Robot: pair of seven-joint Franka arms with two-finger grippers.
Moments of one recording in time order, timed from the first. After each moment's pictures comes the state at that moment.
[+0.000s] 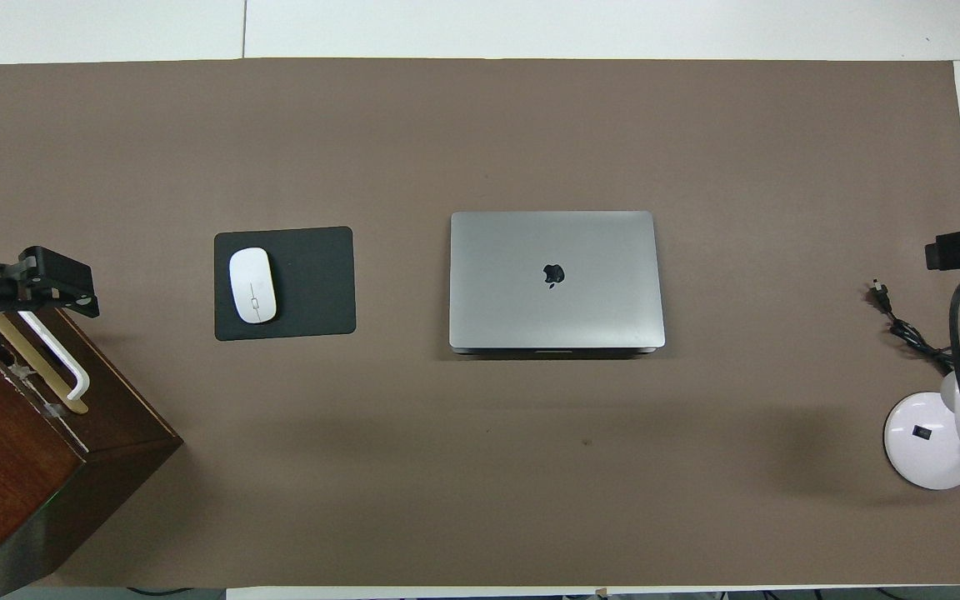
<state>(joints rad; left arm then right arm) 0.05 -0.05 -0.12 -1.64 -0.01 1.43 -0.32 -0.07 -0.10 0.05 -1.58 -0.03 1.57 -0.08</state>
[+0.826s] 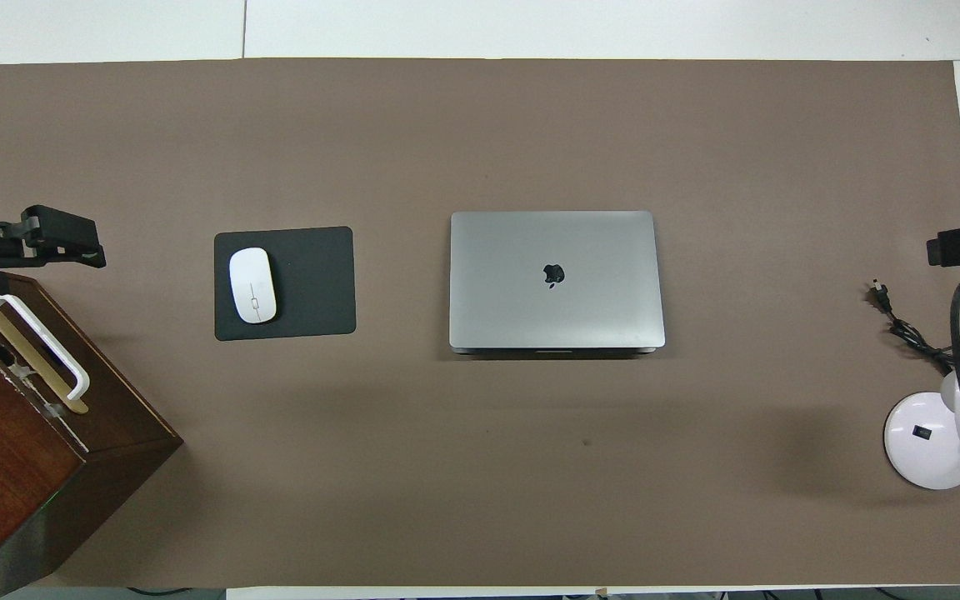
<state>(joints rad) 0.03 -0.05 -0.12 -1.64 -0.01 1.60 -0.27 -0.07 -0.10 0.05 -1.58 -0.03 1.58 -0.06</state>
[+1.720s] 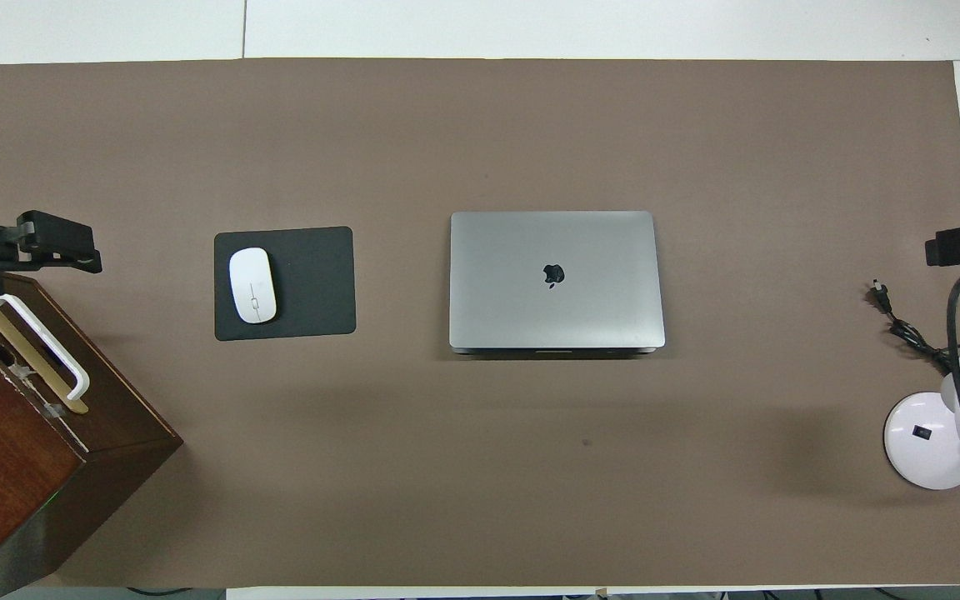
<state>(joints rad) 0.03 -0.05 -0.12 -1.62 -0.02 1.55 -0.23 -0.07 -0.10 0.05 -1.59 -0.03 1.58 -0.05</state>
